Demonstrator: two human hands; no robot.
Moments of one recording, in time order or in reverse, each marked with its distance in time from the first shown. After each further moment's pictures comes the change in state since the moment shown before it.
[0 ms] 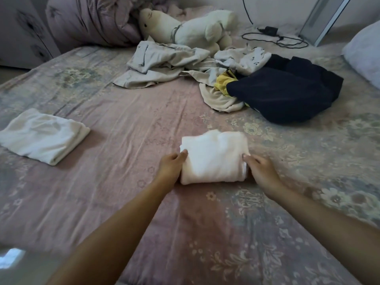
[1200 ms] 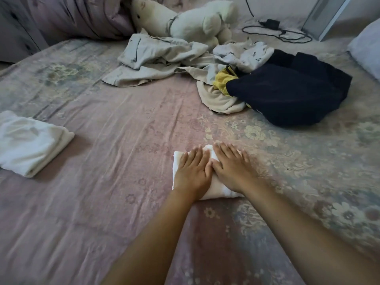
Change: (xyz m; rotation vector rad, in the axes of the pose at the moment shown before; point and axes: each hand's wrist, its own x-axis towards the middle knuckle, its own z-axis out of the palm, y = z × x) left_hand 0.030 -0.014 0.063 1.203 -0.125 0.623; right_hand 0.048 -0.021 0.052 -1.034 -0.287 -0.176
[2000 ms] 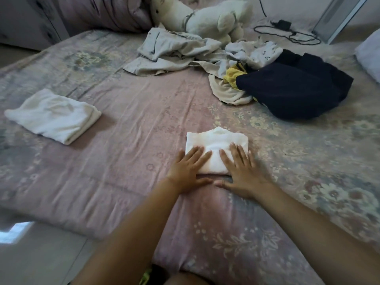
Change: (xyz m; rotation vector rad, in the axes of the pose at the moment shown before) left_hand -0.073 -0.039 -0.012 0.122 -0.119 0.128; right_hand -0.071 0.004 0.021 -0.261 -0.082 -0.172
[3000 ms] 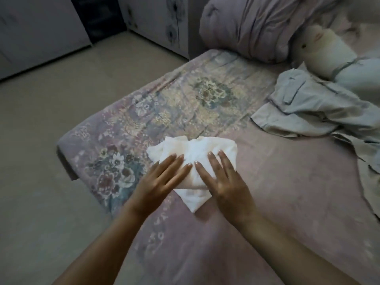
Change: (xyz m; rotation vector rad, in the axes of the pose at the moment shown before) left_hand -0.160 -0.367 -0.179 0.310 0.677 -0.139; right_hand 0.223 -0.355 -0.181 0.021 0.787 -0.728
